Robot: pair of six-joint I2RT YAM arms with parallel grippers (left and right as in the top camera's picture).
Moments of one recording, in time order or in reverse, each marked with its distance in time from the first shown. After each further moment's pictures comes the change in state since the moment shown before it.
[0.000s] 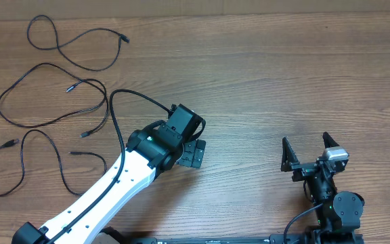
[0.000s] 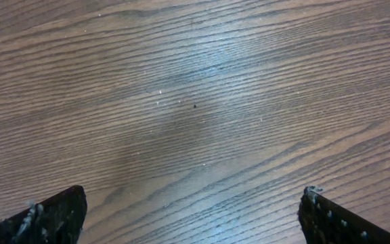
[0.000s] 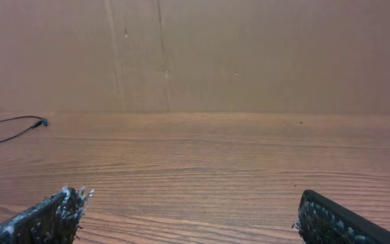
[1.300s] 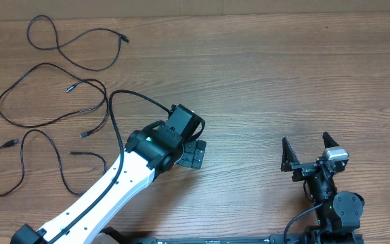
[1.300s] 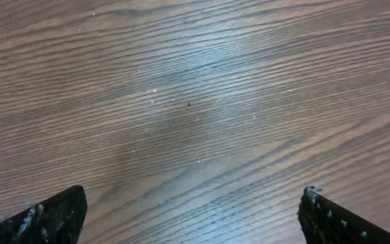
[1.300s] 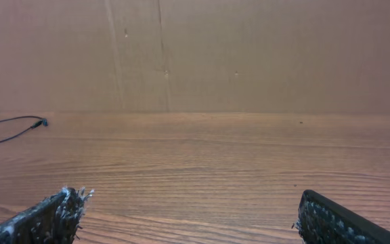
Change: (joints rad) left arm 0.000 -0.014 0.000 -0.003 0.020 0.000; right arm 0.000 0.000 0.000 0.000 0.000 0.000
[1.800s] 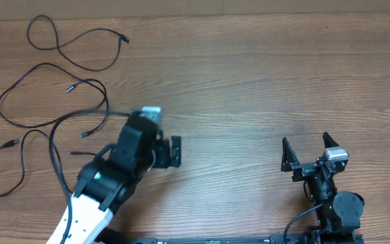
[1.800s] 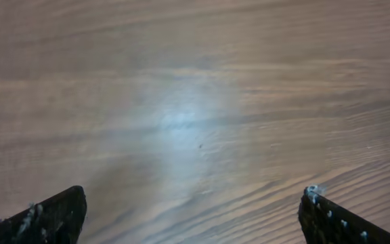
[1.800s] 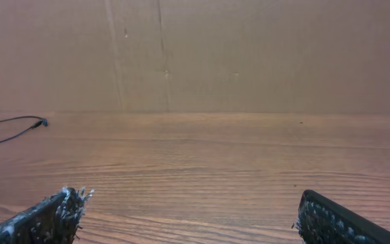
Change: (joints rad) left arm 0.182 -0.373 -0.190 0.141 0.073 -0.004; right arm 0.000 0.000 0.000 0.001 0.000 0.000
